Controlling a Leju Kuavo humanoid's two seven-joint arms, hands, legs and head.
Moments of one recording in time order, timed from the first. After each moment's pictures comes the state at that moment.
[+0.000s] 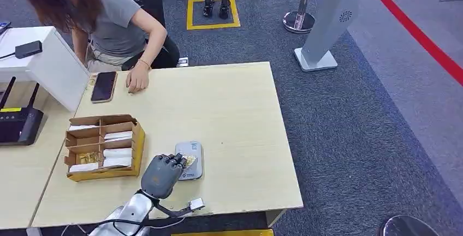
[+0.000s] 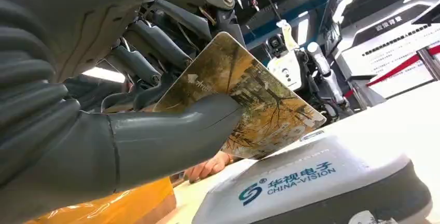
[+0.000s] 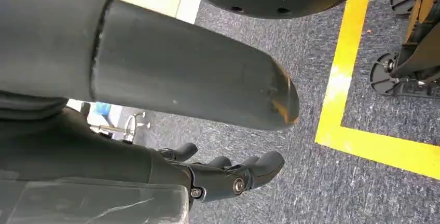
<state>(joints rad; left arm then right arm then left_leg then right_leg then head) -0.30 0.08 -0.64 -0.94 -1.52 0.62 0.09 -0.13 0.12 -1.04 -0.20 1.25 0.17 0.22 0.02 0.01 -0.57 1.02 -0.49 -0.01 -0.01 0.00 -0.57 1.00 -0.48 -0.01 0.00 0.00</state>
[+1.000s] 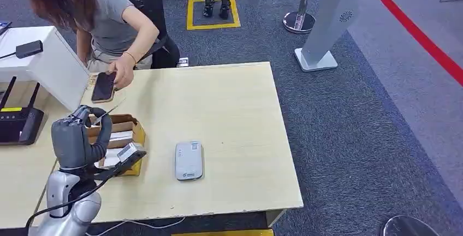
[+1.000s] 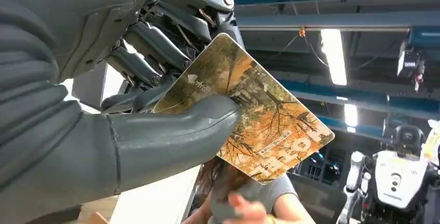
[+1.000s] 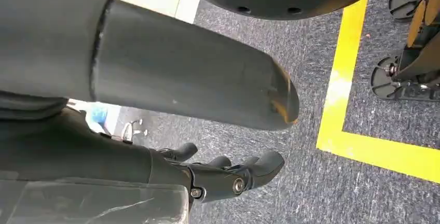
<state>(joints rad) -0.22 0.22 -0.28 -1.51 -0.89 0.63 -0.16 -0.10 0.12 -1.03 -0.20 1.21 0.17 0.19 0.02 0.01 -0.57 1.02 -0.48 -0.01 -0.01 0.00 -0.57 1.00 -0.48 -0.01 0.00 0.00</state>
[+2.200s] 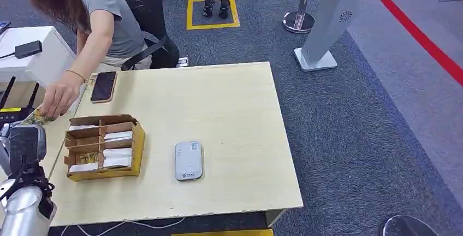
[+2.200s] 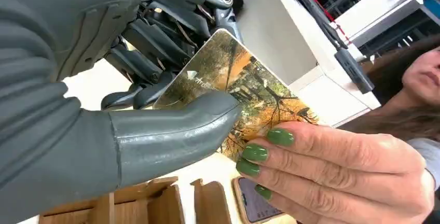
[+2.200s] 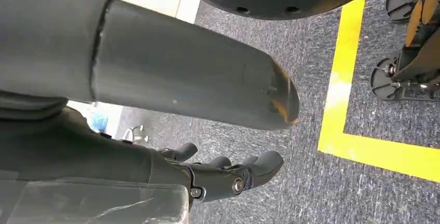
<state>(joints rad) -0.28 0.22 0.17 -1.21 -0.02 0.26 -0.33 -0.10 0.12 -1.04 -0.20 1.19 0.17 0.20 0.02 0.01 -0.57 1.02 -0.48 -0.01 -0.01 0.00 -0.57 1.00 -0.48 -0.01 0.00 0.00</state>
